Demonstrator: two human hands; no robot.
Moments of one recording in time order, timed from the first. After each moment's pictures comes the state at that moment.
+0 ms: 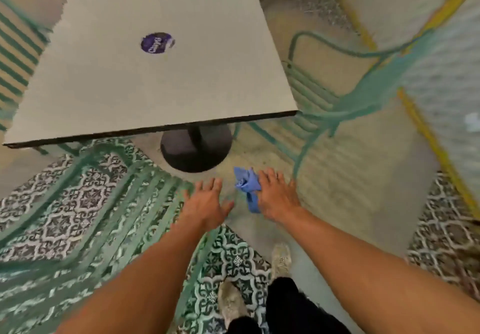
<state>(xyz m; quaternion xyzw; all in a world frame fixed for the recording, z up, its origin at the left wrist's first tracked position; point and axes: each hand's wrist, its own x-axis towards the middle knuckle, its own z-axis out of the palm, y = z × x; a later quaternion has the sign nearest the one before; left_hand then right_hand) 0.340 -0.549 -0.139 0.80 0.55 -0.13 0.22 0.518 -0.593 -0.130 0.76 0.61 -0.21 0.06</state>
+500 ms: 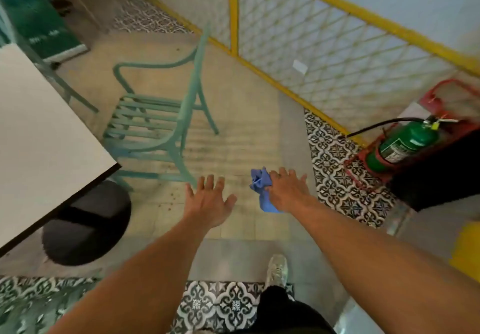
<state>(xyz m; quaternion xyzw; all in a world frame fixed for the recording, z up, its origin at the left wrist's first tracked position) 0.695 -0.631 -0.107 0.93 0.28 -0.20 0.12 0.832 -0.780 -0.092 0.91 0.32 -0.26 0.06</state>
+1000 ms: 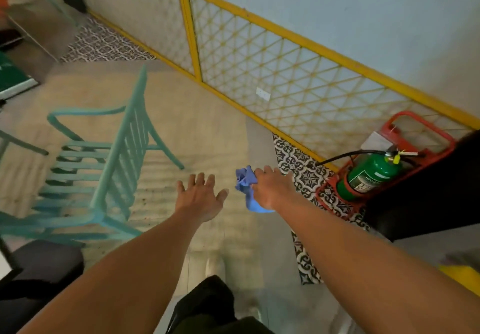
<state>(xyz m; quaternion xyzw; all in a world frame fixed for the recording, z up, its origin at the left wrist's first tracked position) 0.963 -0.630 -0.087 0.95 0.24 -0.19 0.09 1.070 -0.784 -0.058 0.92 0.30 -0.23 0.05</state>
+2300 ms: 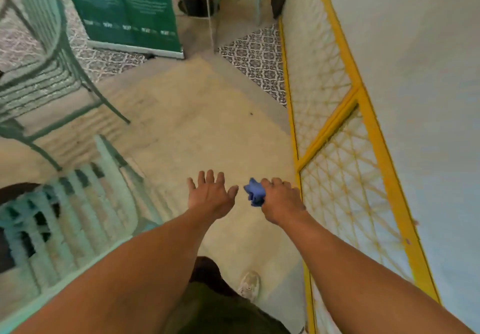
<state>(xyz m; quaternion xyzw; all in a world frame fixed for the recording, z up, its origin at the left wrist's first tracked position) 1.470 -0.140 -0.099 0.74 0.63 -0.11 0.20 1.638 -0.180 -0.069 0.73 0.65 -0.18 0.12</state>
